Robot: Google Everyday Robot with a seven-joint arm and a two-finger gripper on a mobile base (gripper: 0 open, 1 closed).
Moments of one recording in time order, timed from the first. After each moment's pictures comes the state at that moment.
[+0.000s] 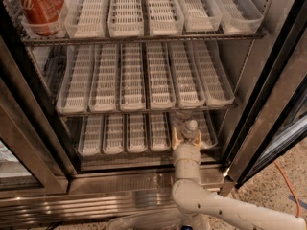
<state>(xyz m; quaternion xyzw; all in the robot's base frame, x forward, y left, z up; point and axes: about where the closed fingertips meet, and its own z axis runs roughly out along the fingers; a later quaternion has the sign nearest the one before) 0.642 -0.151 0.612 0.13 0.69 0.03 0.71</state>
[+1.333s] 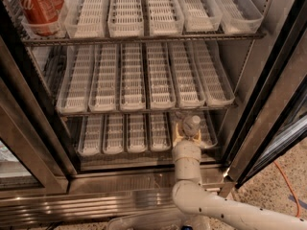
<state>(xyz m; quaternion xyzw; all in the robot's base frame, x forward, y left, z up) 0.635 -0.142 0.657 0.12 0.65 0.06 0.74</state>
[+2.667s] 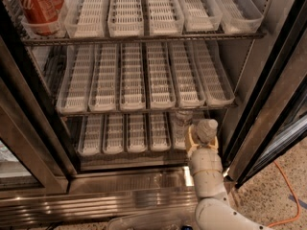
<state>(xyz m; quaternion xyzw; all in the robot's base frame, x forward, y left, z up) 0.569 -0.167 0.709 0.06 0.65 0.07 0.76</state>
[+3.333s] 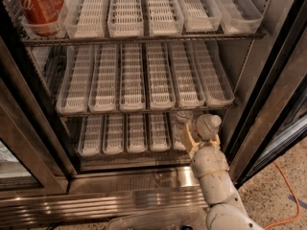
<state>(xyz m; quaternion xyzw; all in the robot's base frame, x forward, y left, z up) 0.541 -0.144 0.765 0.01 0.61 0.14 0.78</state>
